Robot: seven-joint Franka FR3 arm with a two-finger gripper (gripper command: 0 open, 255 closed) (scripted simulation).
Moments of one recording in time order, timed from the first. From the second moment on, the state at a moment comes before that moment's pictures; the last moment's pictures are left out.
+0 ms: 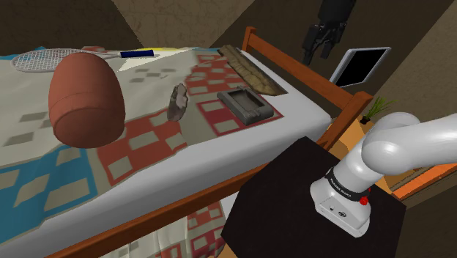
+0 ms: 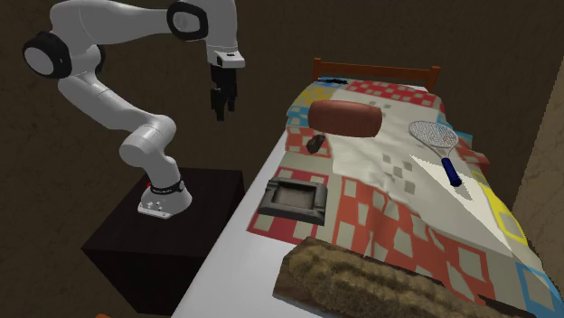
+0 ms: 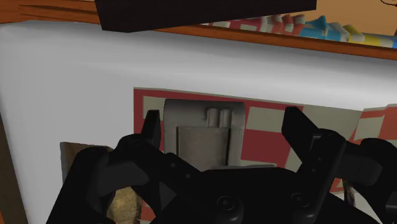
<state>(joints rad) -0.01 -0.76 0.06 -2.32 -0.03 1.49 0.15</state>
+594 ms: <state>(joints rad) 0.02 -0.59 0.12 -2.31 0.02 1.69 0.22</state>
